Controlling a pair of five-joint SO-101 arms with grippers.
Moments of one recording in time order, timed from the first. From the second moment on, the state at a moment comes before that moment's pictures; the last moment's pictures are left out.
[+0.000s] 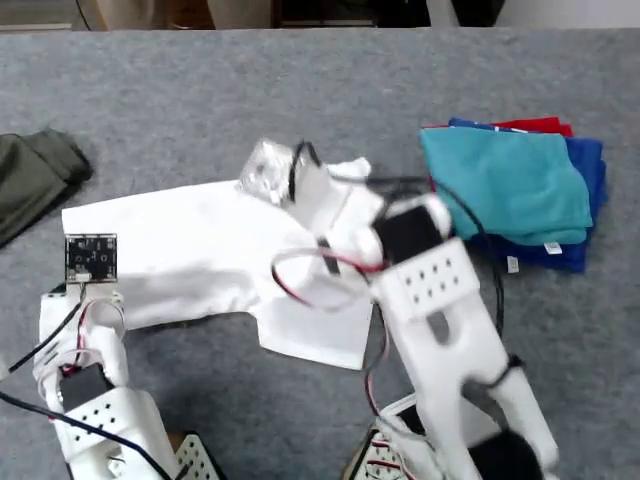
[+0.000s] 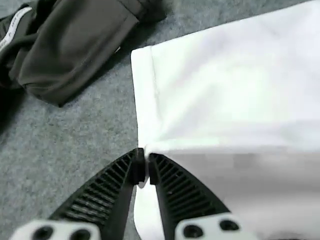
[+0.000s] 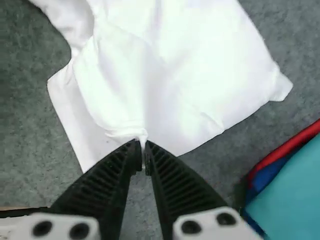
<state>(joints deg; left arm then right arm) -32.8 -85.7 96.0 34.2 -37.5 -28.5 -32.9 26.6 84.8 28.4</state>
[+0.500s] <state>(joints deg) -32.4 -90.9 91.8 64.4 -42.9 -28.5 -49.4 45.1 84.2 33.2</state>
